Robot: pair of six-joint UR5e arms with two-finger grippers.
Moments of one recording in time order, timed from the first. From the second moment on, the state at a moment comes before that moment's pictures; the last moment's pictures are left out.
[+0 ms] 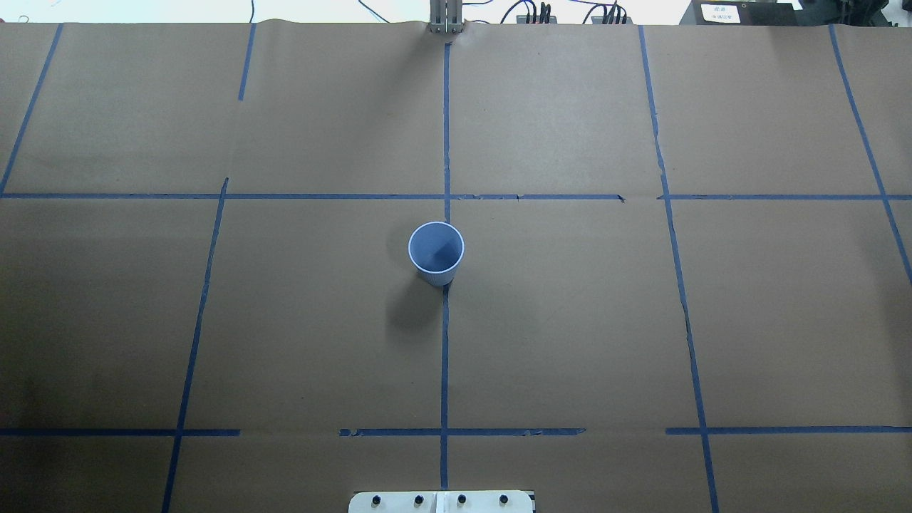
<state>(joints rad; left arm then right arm) -1.49 -1.53 -1.76 -1.47 -2.37 0.00 1.70 -1.69 1.57 -1.36 2.33 0.04</state>
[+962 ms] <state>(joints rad) -1.48 -1.54 -1.77 -1.47 -2.37 0.00 1.72 -1.57 1.27 -1.13 2.26 0.08</state>
